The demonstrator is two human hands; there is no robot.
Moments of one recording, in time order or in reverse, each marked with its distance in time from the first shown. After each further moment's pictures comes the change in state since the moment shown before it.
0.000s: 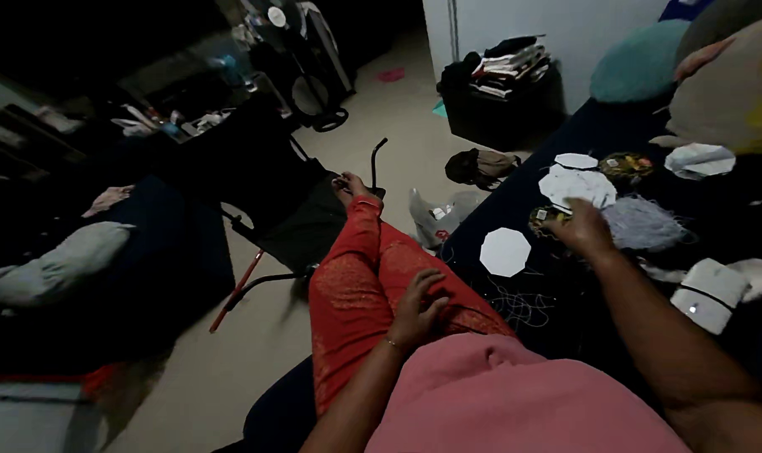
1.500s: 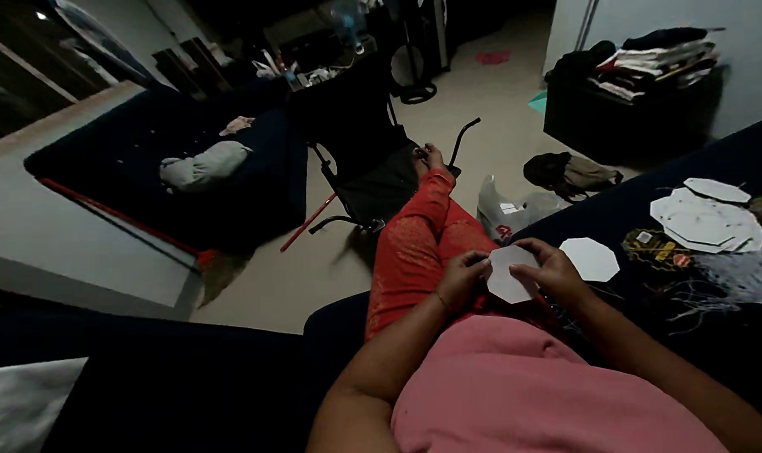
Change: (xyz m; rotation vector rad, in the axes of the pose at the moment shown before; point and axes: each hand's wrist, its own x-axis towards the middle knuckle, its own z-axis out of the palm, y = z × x) left_hand -0.005 0.013 -0.003 -0.623 0.305 -0.353; right_hand -0.087 -0.120 0.097 0.777 -0.498 -0.415
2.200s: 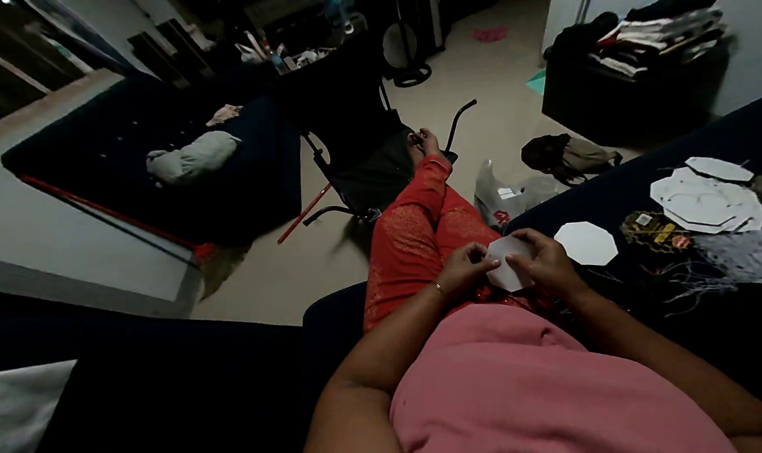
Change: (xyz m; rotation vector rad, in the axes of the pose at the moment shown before) left_hand 0.004 -0.009 -0.005 0.159 -0.117 -0.019; right_hand -0.008 -0.001 0.010 -0.258 0.068 -0.047
